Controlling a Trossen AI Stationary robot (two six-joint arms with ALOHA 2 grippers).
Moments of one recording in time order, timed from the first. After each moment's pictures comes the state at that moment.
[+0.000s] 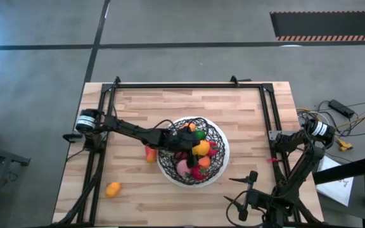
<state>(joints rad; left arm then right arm) -0.11 1.85 1.23 -0.01 -0.15 -0.32 1.09 1.70 0.97 -0.28 1.33 0.84</state>
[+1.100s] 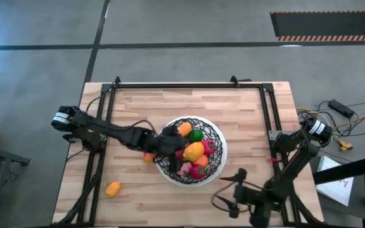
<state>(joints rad) -0.25 1.56 1.24 -0.32 -0.25 -0.27 0.96 1.70 1.01 -0.27 1.05 0.80</state>
